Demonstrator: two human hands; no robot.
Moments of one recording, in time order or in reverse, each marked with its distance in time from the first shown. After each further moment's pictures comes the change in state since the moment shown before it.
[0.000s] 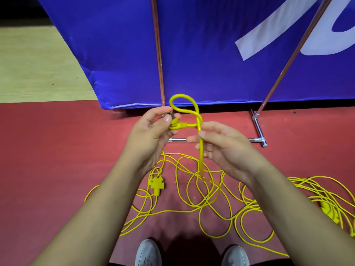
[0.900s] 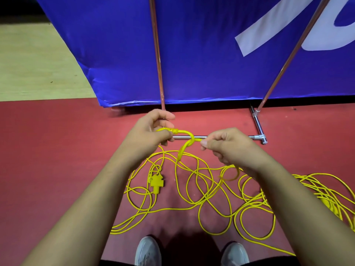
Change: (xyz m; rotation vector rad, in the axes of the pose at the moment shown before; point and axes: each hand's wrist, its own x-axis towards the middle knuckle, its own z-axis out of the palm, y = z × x) left_hand 0.003 0.004 -0.016 0.610 -0.132 0.011; right_hand 0.005 0.005 -0.032 -0.659 0.016 -0.012
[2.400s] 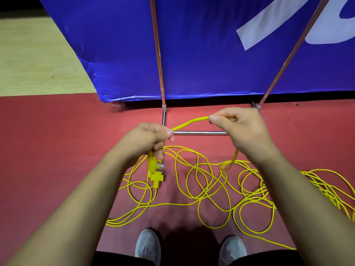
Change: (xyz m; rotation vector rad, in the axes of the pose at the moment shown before) left_hand -0.001 -0.017 -0.001 0.122 -0.164 -0.241; right_hand 0.001 -0.011 -0.010 -0.015 0.336 -0.323
